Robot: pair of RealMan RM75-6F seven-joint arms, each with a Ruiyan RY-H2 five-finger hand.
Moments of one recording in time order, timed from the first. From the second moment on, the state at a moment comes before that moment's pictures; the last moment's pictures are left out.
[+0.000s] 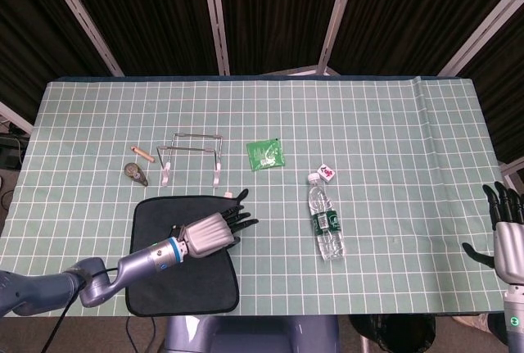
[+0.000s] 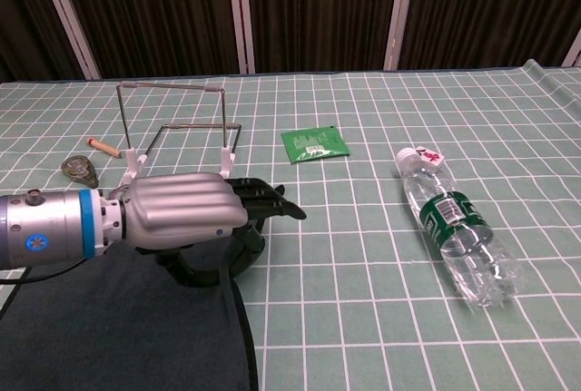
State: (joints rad) left arm -0.88 -1.62 0.13 -1.22 1.79 0.94 -0.02; right arm 0.07 -1.11 0.14 -1.64 -1.34 1.48 -0.16
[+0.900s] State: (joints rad) left arm -0.67 -1.47 0.35 -0.98 1.96 1.30 -0.22; right arm 0.07 -1.11 0.12 -1.65 -1.37 1.50 -0.19
